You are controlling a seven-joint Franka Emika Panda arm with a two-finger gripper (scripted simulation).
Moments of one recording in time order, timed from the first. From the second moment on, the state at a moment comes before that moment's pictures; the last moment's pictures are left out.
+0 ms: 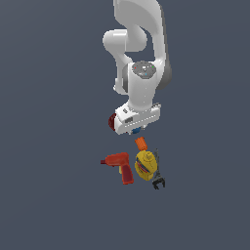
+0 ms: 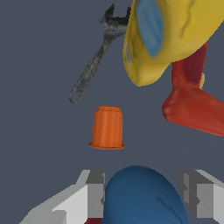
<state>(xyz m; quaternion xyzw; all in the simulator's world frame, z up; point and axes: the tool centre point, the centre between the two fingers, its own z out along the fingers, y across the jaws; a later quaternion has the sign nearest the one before) -0.039 0.053 0.140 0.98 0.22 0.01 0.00</state>
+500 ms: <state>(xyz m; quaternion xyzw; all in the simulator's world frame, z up) -0.039 0.107 0.236 0.98 0.22 0.01 0.00</state>
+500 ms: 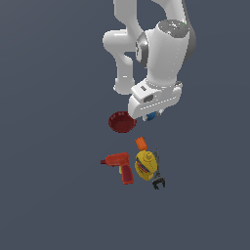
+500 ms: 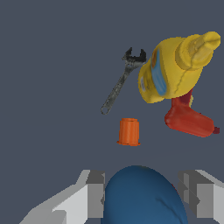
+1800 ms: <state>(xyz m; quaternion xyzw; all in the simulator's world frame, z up) -0.031 0.205 0.407 0.98 0.22 0.00 0.00</state>
